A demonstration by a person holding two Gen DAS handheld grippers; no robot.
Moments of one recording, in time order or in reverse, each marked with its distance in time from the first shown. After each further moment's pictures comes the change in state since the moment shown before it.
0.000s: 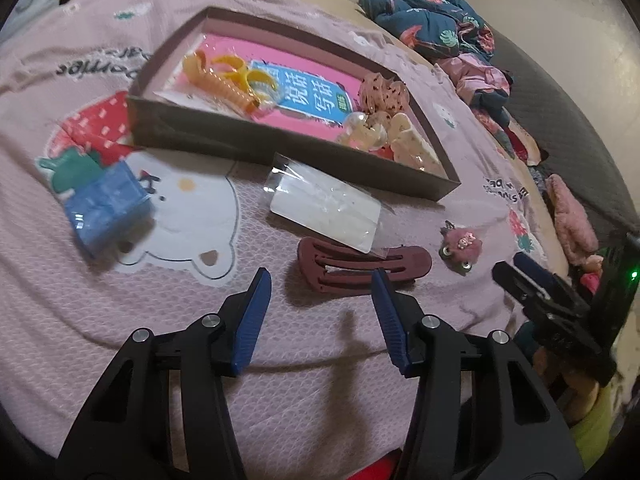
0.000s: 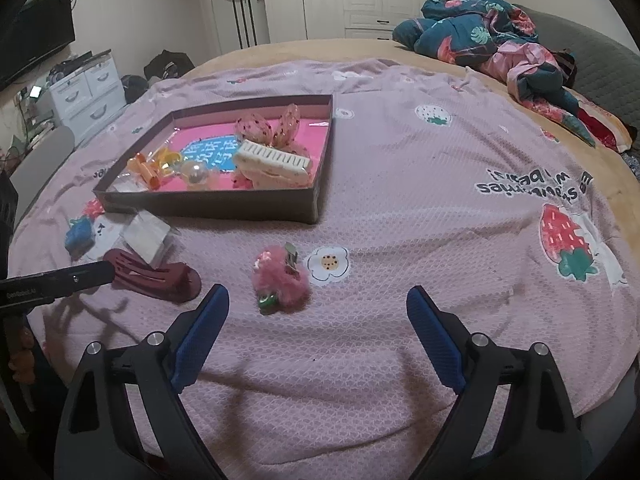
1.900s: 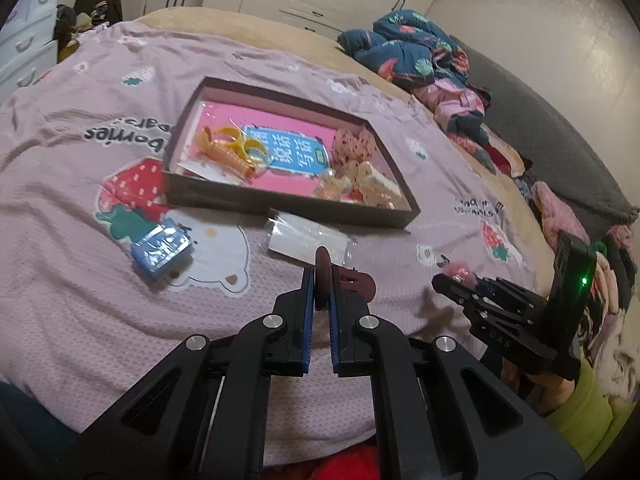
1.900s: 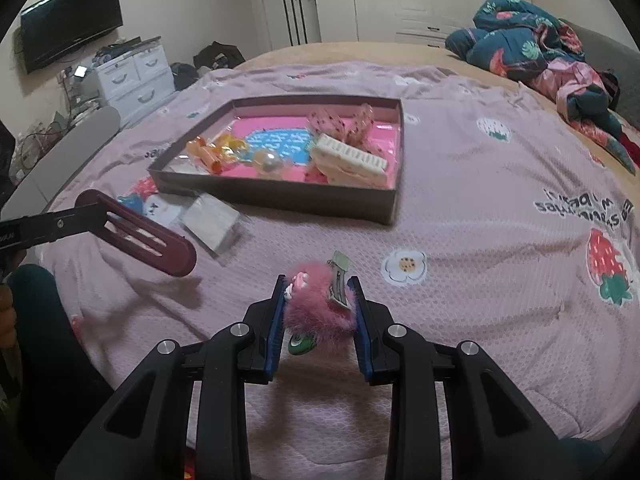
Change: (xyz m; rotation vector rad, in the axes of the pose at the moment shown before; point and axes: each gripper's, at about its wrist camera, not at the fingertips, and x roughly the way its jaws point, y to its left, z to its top) left arm -0.075 -0.016 -0.001 0.084 -0.153 0.003; right arm -0.007 0.036 -0.003 -0.103 -0.016 0.163
